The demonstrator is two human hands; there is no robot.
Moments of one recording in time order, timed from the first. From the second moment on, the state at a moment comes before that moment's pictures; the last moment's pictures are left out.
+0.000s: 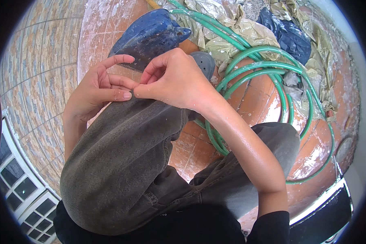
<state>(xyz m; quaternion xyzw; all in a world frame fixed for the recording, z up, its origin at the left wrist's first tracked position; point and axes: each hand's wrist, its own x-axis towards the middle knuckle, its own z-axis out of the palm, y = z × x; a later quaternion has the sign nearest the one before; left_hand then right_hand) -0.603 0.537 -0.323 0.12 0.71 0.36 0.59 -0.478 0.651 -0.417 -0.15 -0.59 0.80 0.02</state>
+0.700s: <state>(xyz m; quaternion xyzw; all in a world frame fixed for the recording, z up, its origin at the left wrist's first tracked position) -0.596 0.543 -0.323 0.13 0.72 0.35 0.58 -0.473 0.650 -0.418 -0.19 -0.43 0.88 -0.06</state>
